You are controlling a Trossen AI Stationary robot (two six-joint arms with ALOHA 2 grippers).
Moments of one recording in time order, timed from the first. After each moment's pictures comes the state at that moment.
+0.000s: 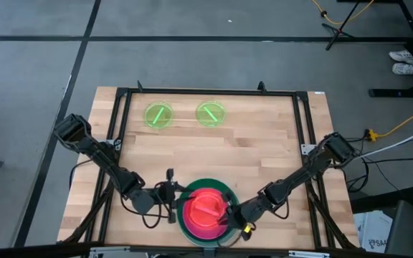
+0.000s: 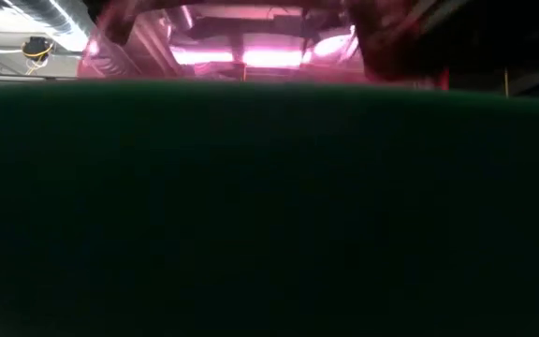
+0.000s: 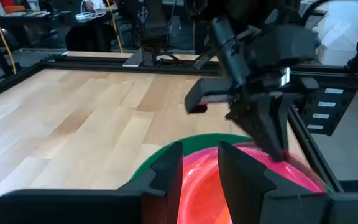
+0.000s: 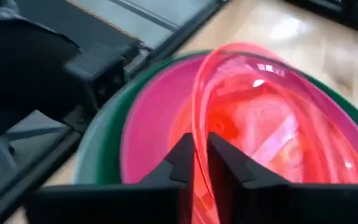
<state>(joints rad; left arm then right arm) -0.69 1.57 0.77 0.46 -0.82 -0.28 0.63 1.85 0.96 0.36 0.15 -0.09</state>
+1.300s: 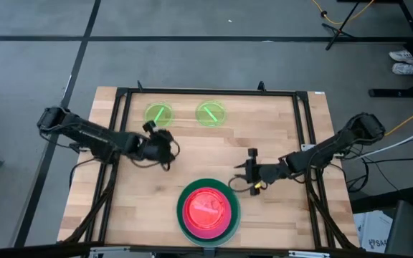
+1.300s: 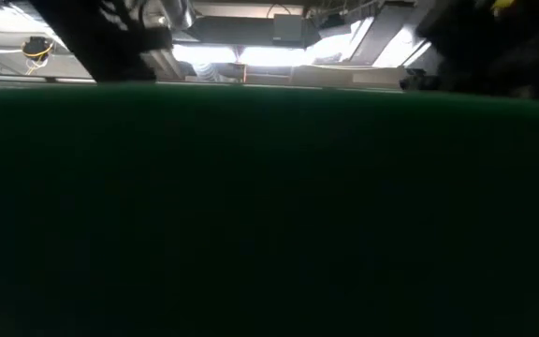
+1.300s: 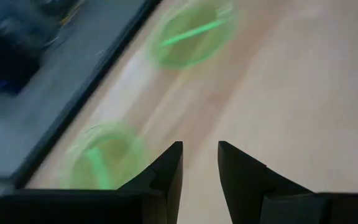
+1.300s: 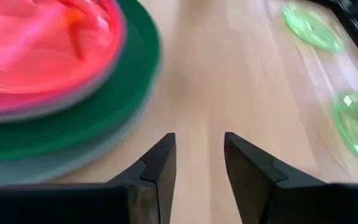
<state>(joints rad) -0.20 1.26 0.77 -0.61 -0.79 -0.48 0.42 1.36 0.53 0.21 0.42 -0.02</state>
